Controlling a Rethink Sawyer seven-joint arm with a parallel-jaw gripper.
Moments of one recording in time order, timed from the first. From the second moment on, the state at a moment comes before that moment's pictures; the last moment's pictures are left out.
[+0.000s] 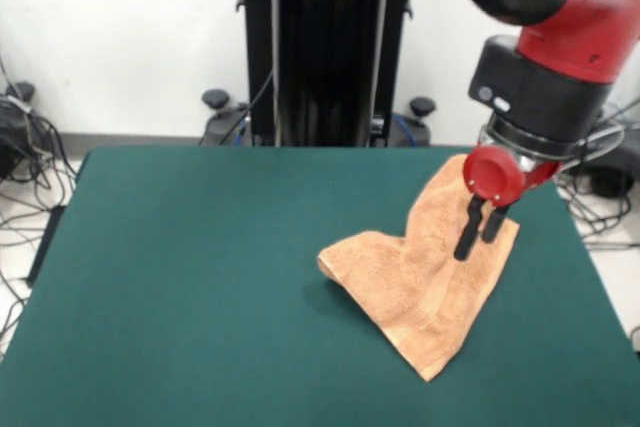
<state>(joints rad) -0.21 -0.53 0.50 1.38 -0.89 0.85 1.55</state>
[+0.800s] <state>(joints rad) -0.21 -0.51 0.47 1.38 -0.87 0.86 1.55</state>
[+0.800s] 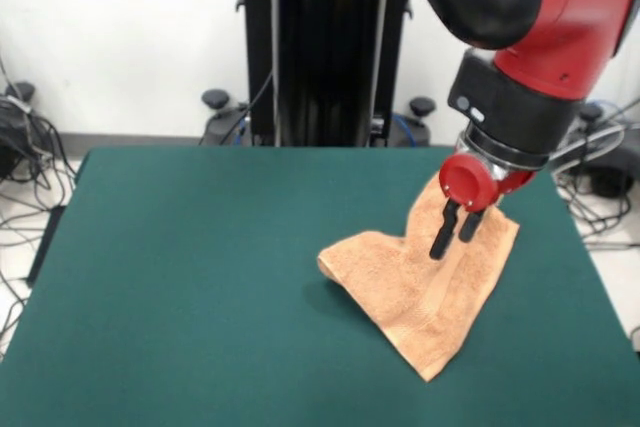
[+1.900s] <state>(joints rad) -0.21 -0.41 0.47 1.37 -0.80 0.86 1.55</state>
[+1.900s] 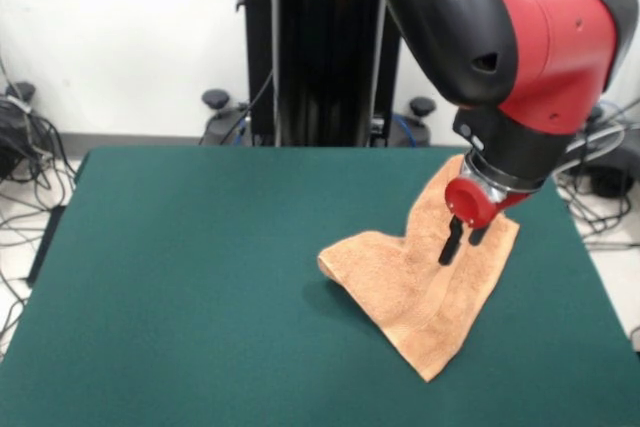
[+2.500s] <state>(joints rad) -0.19 -0.40 0.43 1.34 -0.83 0.86 1.55</state>
